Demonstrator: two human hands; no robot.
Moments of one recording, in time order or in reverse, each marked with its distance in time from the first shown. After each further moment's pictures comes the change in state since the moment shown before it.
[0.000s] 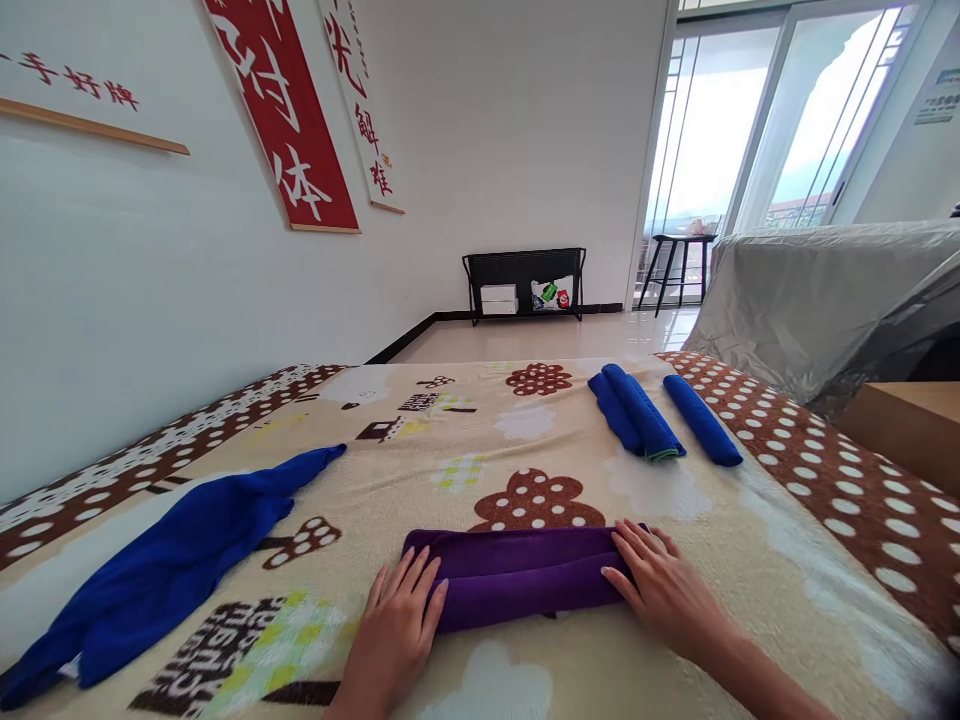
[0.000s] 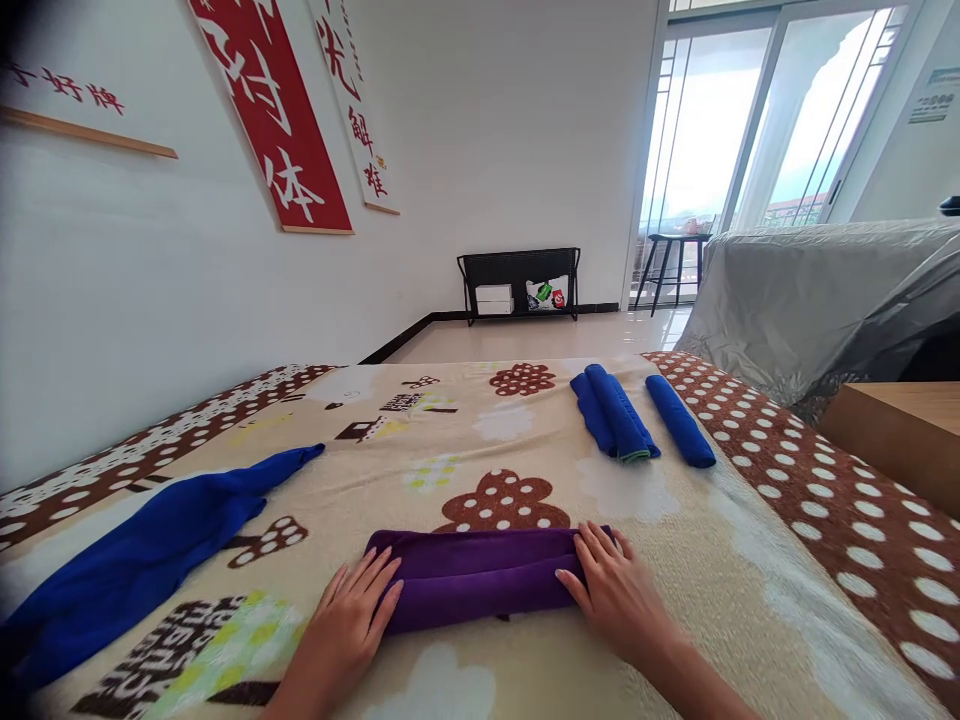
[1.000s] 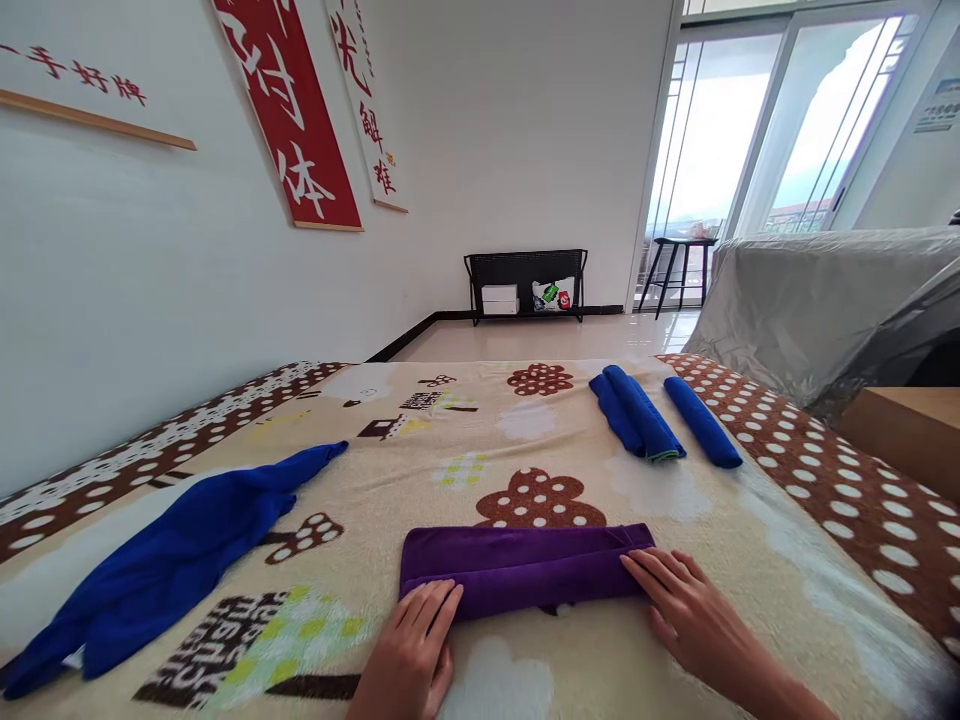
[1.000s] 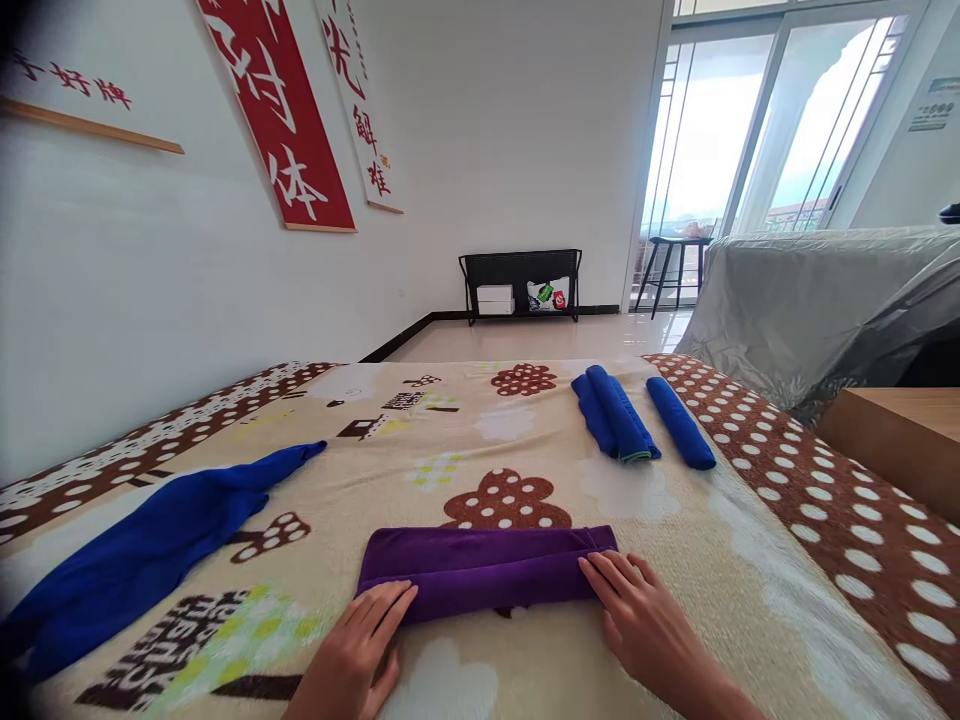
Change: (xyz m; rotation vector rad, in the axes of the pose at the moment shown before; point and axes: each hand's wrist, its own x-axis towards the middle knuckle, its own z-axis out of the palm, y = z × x) left_hand -0.030 0.013 -0.005 0.127 0.351 0.460; right_hand -0.032 0.023 0.011 -0.109 0.473 -0.287
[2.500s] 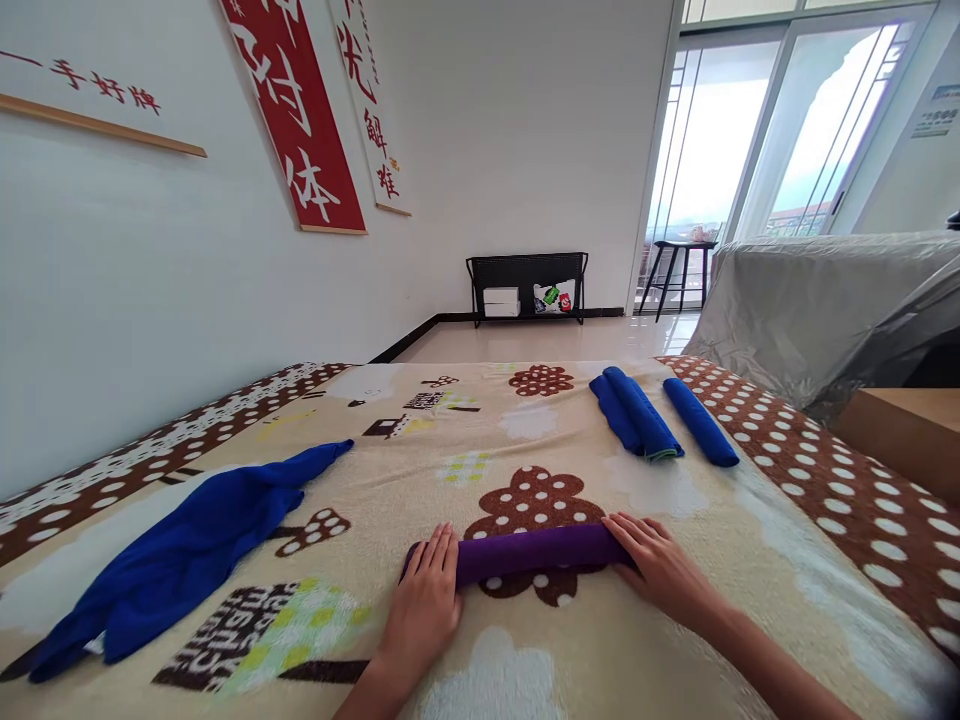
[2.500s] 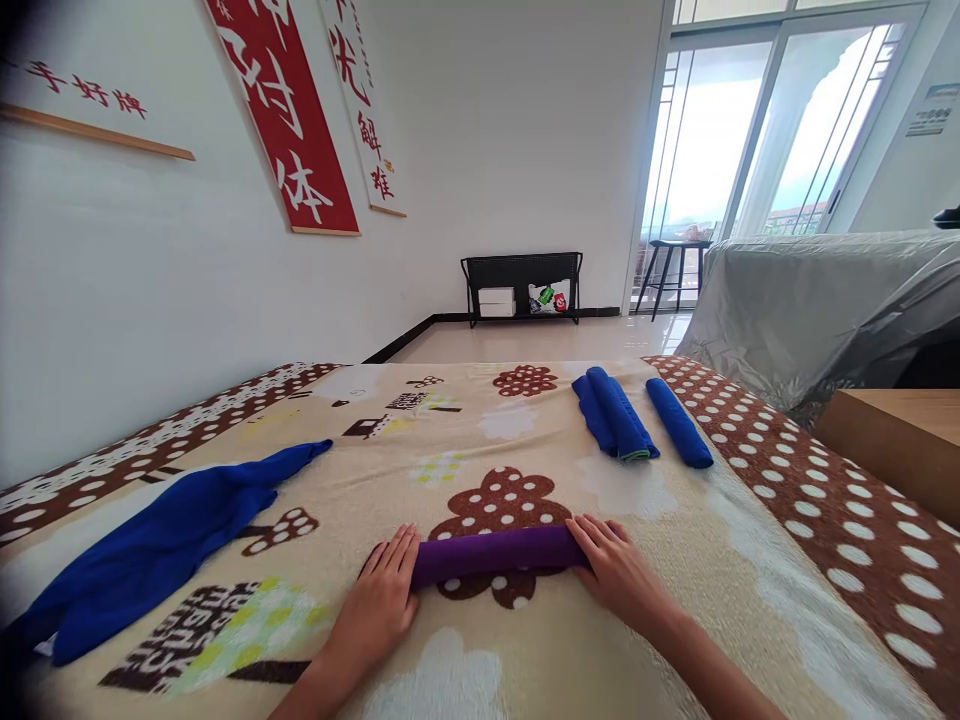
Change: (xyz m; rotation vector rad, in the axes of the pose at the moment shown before) left_hand 0.040 -0.009 0.018 -0.103 -0.397 -0.367; right_hand 0.034 0.015 0.023 0.006 -0.306 0.064
